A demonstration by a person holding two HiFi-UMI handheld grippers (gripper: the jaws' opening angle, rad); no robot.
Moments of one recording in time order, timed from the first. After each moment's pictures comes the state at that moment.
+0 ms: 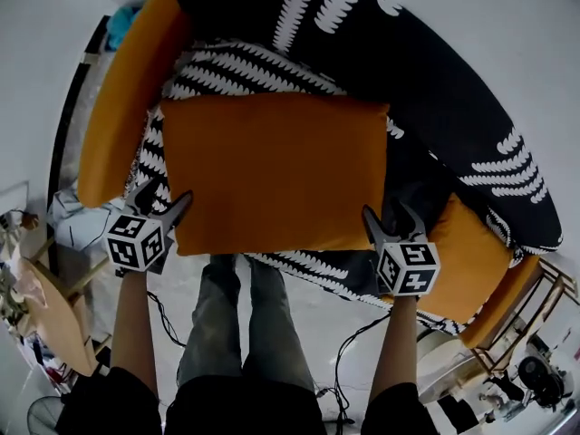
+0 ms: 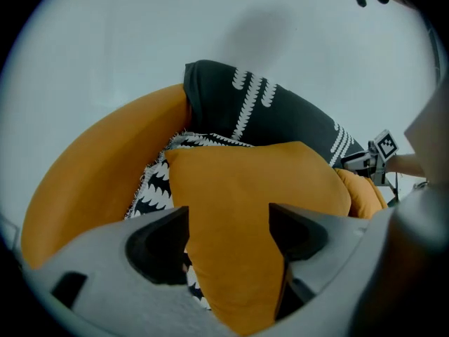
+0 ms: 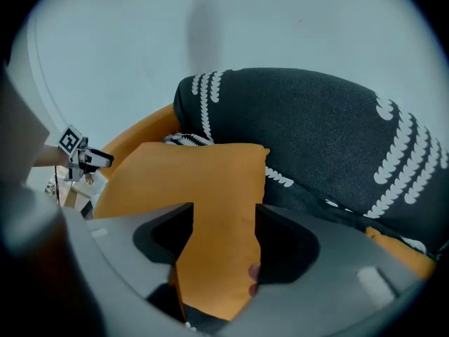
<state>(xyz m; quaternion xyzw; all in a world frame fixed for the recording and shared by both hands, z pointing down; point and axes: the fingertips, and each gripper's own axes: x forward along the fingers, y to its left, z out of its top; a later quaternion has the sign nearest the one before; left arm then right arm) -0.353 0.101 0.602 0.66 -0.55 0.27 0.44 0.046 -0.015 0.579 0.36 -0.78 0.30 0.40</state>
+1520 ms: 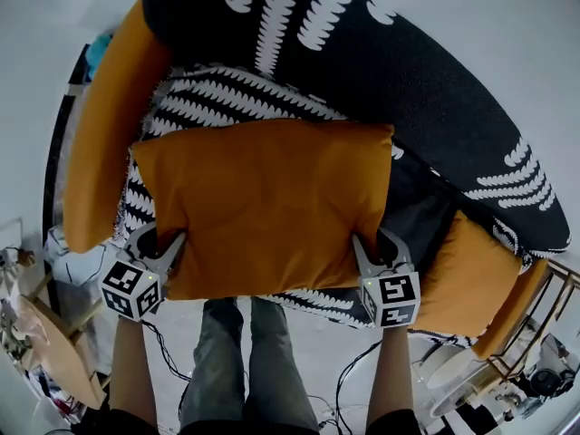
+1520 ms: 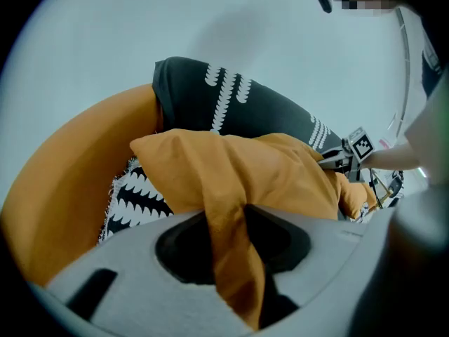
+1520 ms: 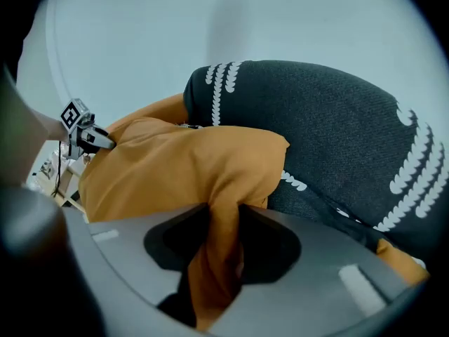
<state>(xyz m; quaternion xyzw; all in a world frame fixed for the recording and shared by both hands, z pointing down) -0.327 0.086 0.621 0.73 -0.48 0.27 0.40 0.017 -0.010 0.625 0.35 -0.81 0.24 0.41</state>
